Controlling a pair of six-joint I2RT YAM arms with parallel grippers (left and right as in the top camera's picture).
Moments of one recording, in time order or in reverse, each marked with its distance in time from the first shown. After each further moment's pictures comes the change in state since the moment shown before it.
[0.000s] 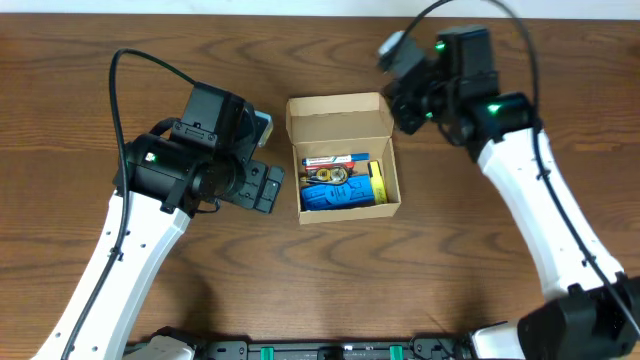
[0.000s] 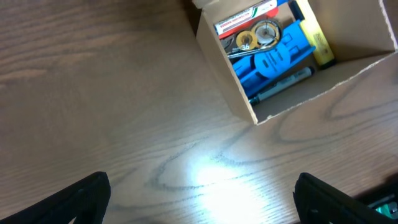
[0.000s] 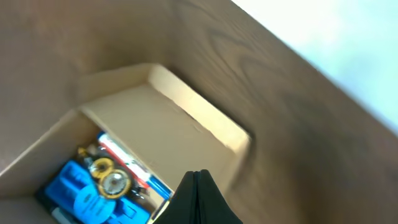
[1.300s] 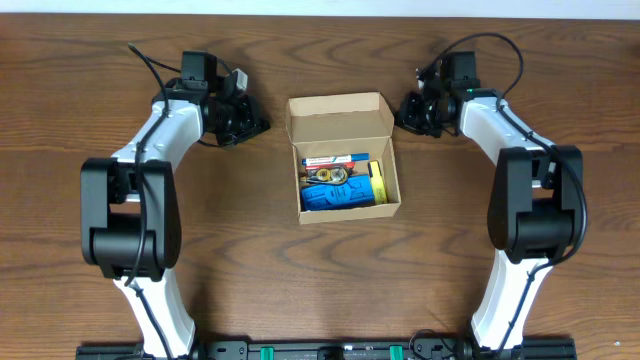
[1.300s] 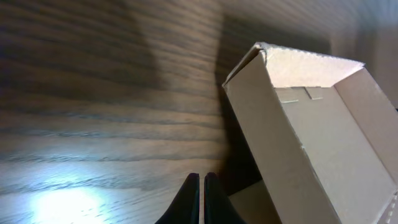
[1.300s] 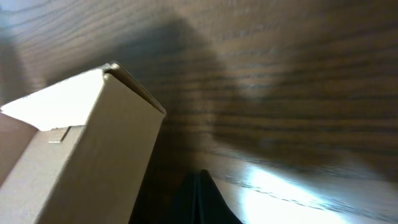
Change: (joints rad) left arm 0.296 0.702 -0.003 0.726 0.501 -0.390; right arm -0.174 0.536 -0.006 0.217 -0.204 0.732
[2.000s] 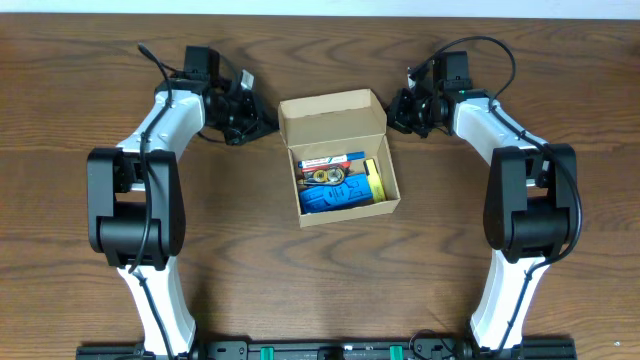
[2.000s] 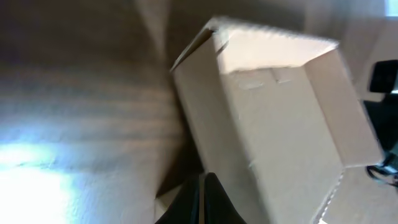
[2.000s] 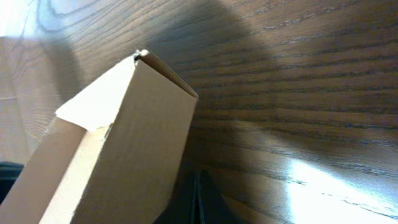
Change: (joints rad) left arm 0.000 0.064 0.102 -0.171 0.126 -0.059; right arm 0.028 0.004 -0.002 0.051 -0.116 0.119
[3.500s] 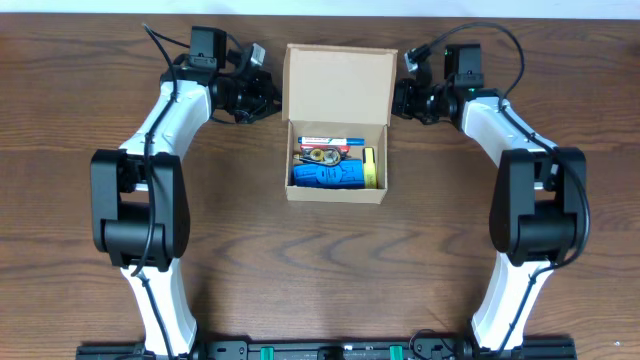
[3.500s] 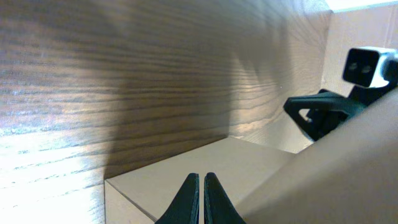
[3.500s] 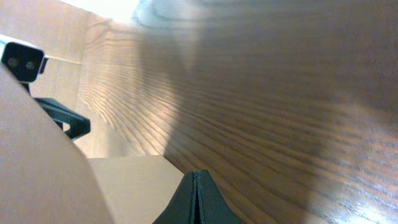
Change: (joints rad) left arm -0.037 -0.011 0.095 0.119 0.071 0.031; right arm -0.030 -0.038 0.000 0.140 -0.229 -0.166
